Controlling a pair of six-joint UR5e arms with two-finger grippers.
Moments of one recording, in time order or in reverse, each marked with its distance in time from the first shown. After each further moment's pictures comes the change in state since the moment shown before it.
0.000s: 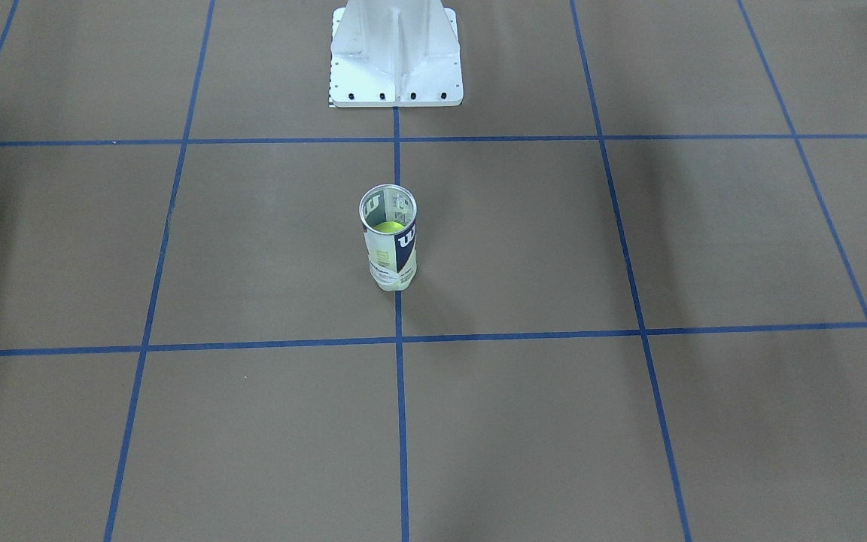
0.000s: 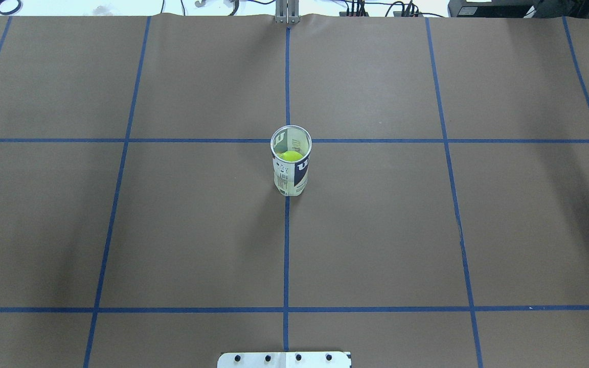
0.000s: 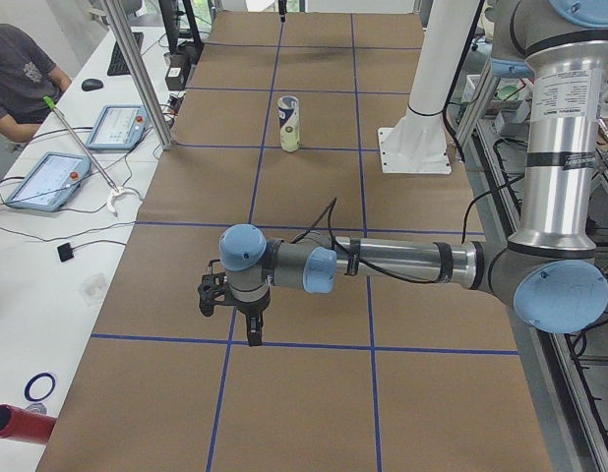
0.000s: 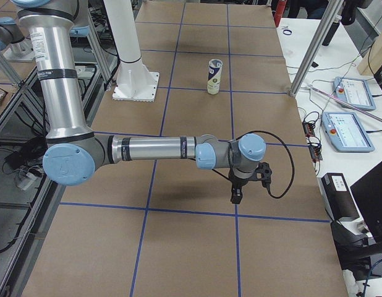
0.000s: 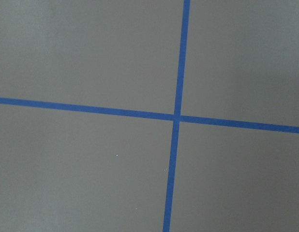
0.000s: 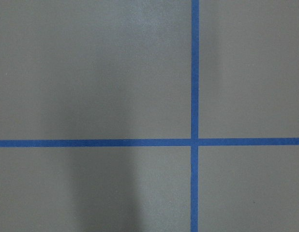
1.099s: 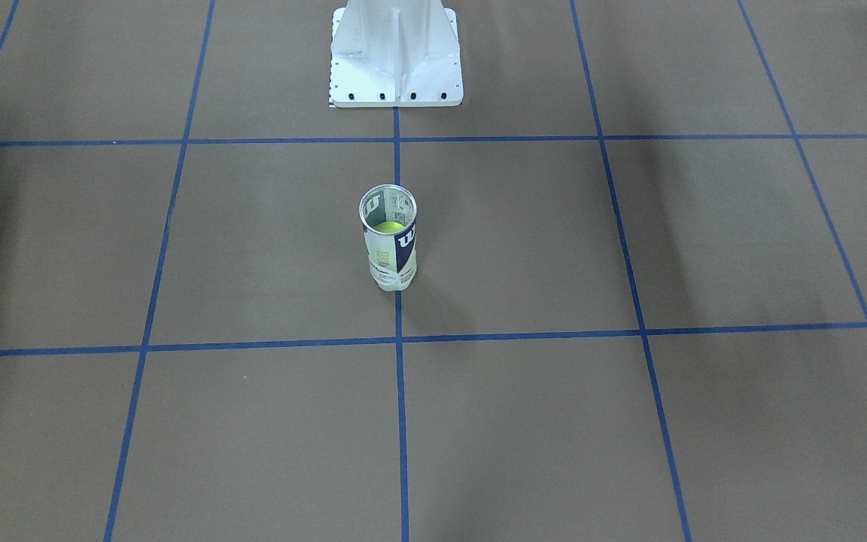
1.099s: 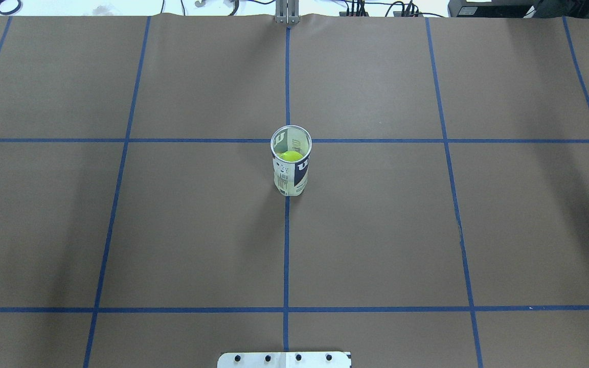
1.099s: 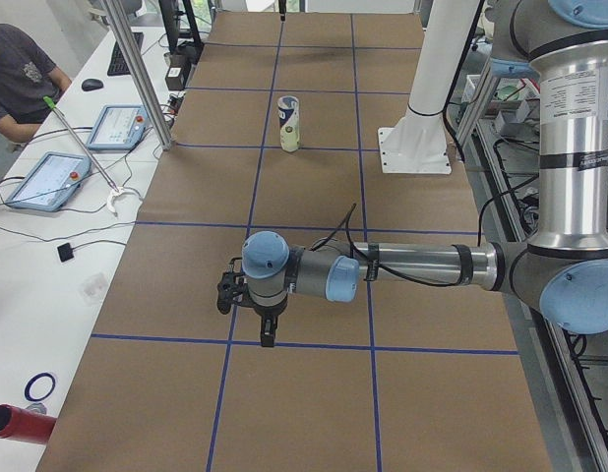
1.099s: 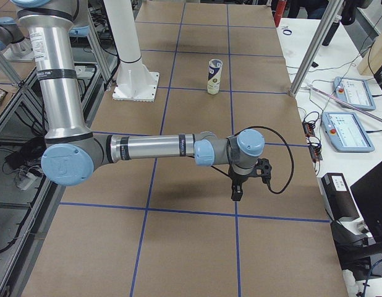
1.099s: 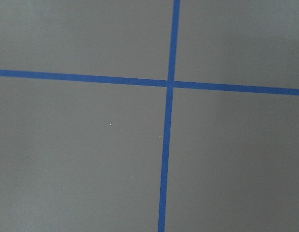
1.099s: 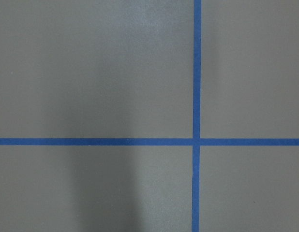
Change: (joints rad) left arm 0.000 0.106 -0.041 -0.128 -0.031 0.116; right arm -0.001 -0.003 0.040 -0.005 -0.015 0.003
